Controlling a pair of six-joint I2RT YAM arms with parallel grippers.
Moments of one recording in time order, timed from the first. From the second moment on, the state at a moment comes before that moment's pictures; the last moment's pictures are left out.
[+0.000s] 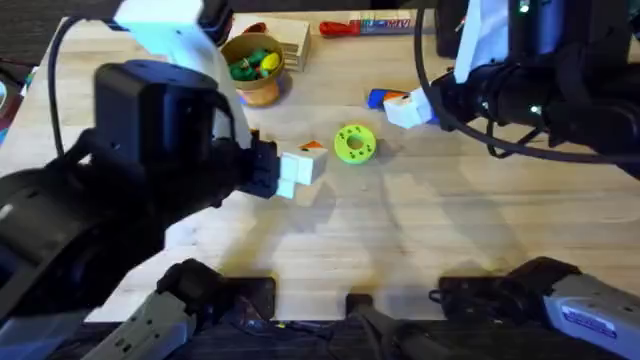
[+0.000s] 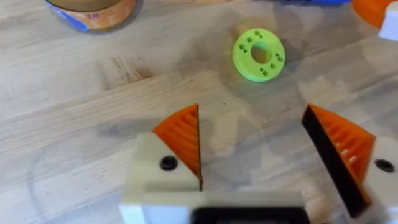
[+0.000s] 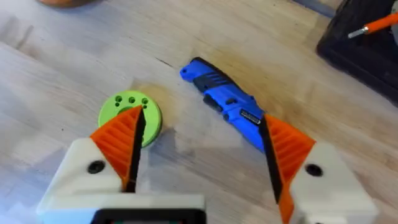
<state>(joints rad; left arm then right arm) -0.50 0.71 0.73 -0.77 0.02 -0.28 0.42 1.12 0.89 -0.52 0.08 -0.06</state>
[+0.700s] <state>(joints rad) 0.45 1.23 0.93 -0.86 -0.03 -0.04 0.42 1.12 0.89 -0.52 0.08 -0.04</state>
